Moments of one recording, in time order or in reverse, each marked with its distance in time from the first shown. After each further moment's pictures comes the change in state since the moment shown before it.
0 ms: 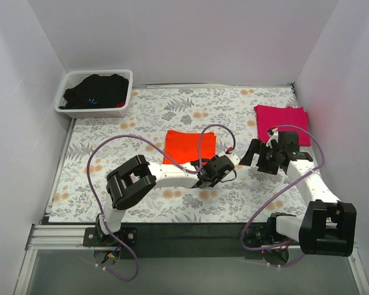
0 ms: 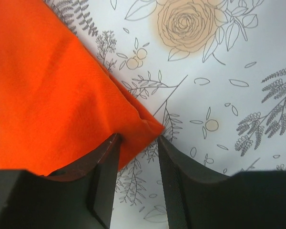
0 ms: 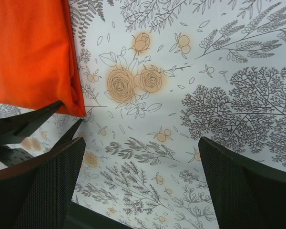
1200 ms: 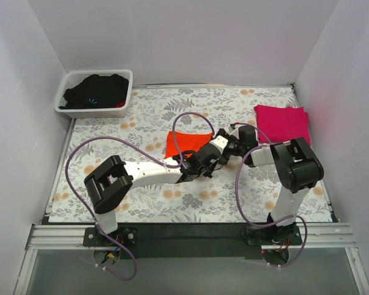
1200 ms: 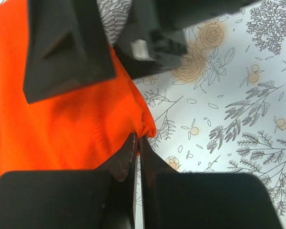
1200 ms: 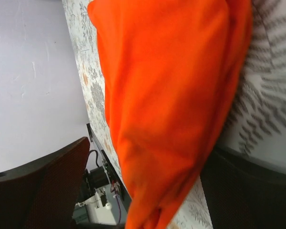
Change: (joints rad) left arm 0.080 -0.197 -0.124 0.118 0.108 -0.197; right arm 0.321 0.621 -0.010 1.008 -0.293 0.712
